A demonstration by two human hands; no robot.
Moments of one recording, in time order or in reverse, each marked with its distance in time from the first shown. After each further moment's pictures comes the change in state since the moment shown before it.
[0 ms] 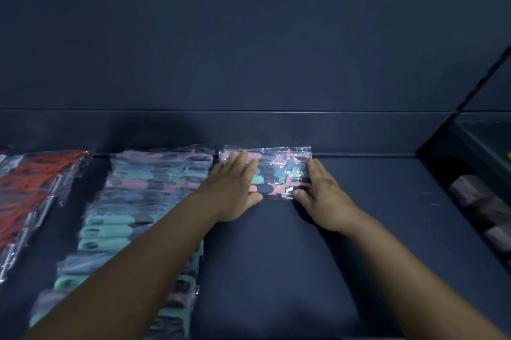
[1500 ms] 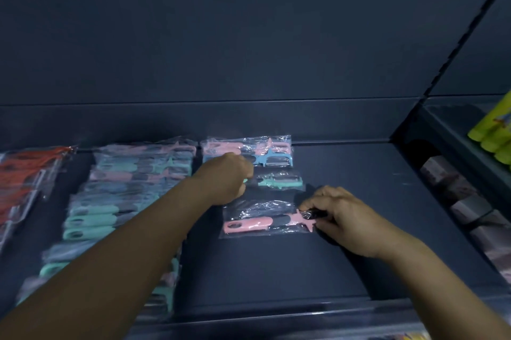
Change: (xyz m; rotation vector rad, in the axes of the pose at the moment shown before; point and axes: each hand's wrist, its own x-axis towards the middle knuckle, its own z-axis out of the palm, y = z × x) left_hand 0.005 0.020 -0.007 -0.026 0.085 0.114; right_hand -0.073 0.052 -0.024 -0.113 -0.052 -0.326
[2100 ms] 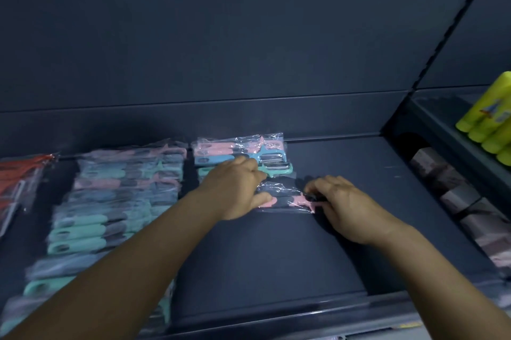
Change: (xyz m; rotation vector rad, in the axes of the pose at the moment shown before) left_hand -0.005 0.024 0.007 0.034 0.105 0.166; right_hand 0.006 0.008 -0.003 -0.110 0.071 0.098
